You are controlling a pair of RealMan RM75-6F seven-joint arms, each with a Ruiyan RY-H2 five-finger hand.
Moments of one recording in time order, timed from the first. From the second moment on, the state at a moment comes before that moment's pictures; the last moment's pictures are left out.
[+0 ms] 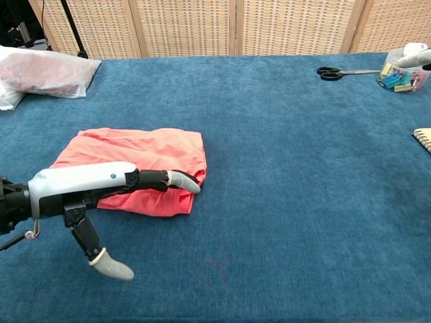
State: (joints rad) left arm -0.74 -1.47 0.18 -1.52 1.73 0.95 -0.68; right arm 0.39 -1.14 0.05 -1.66 -1.51 1.17 0.14
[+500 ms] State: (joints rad) left arm -0.75 -1.45 0.22 -1.57 1.78 1.00 -0.72; right arm 0.39 -1.14 0.05 -1.66 -1.51 1.17 0.14
